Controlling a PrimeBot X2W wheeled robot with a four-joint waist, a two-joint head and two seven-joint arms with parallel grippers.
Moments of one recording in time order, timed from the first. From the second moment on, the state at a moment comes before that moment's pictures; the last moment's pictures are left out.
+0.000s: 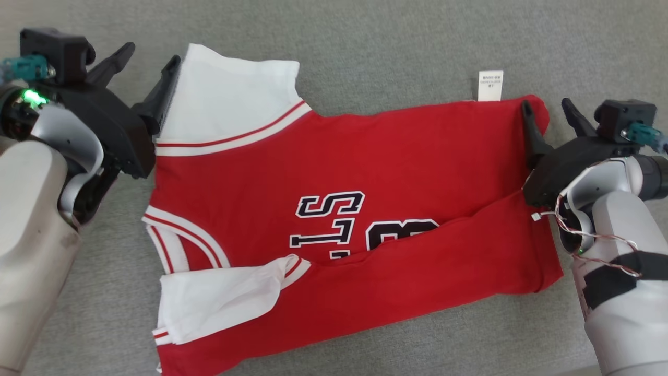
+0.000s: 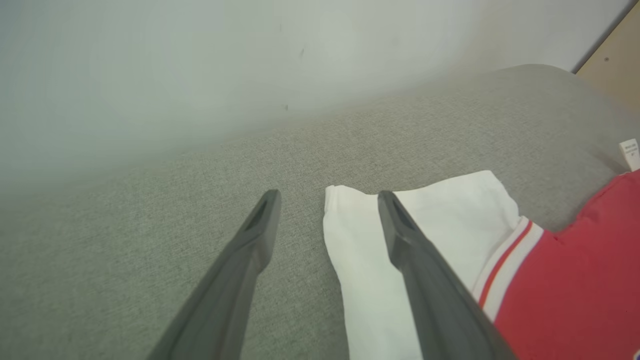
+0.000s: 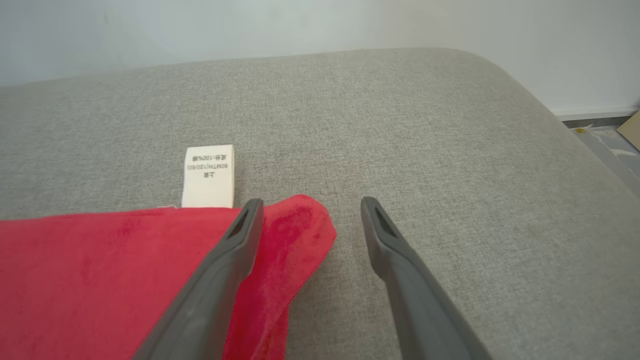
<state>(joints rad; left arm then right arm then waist) -1.00 0.48 -0.58 0.55 -0.69 -0.13 0.07 -0.75 -0.18 -0.01 0.66 0.19 0.13 0.05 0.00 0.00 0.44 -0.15</state>
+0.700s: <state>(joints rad) -1.18 0.46 -0.78 0.81 -0.91 -0.13 0.08 -0.96 -0.13 0.11 0.91 0.31 0.13 0.02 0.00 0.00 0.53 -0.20</state>
